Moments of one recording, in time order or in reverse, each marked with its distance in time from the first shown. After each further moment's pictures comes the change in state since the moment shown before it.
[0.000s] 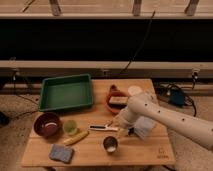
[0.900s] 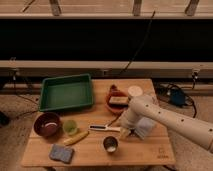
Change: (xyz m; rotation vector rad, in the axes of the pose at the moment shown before) arm 0.023 -0.002 0.013 -0.025 0.014 0.023
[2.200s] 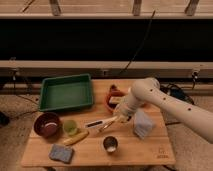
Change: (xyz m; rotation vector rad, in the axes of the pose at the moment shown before) arm -0.060 -0.029 -0.088 0.057 -0.078 -0.087
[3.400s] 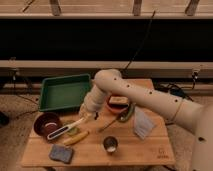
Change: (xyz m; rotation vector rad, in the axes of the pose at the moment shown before) arm -0.178 0.004 0.048 -0.212 -0.148 -0.261
